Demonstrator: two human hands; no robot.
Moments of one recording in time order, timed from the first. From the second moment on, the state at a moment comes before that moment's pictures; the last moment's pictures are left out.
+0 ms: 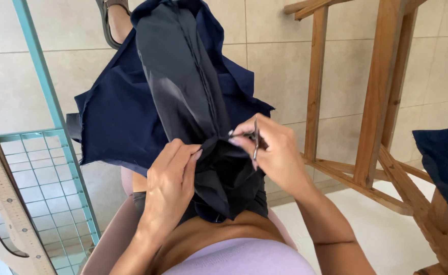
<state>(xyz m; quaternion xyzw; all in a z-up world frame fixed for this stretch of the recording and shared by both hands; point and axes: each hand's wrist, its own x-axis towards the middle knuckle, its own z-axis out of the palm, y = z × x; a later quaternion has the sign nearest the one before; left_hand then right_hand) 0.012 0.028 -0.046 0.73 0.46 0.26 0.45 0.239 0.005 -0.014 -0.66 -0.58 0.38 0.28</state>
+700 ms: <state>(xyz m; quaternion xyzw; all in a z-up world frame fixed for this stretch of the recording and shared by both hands) 0.038 0.040 -0.058 0.69 0.43 0.34 0.47 0.258 -0.023 0.027 -0.51 -0.43 0.61 0.43</state>
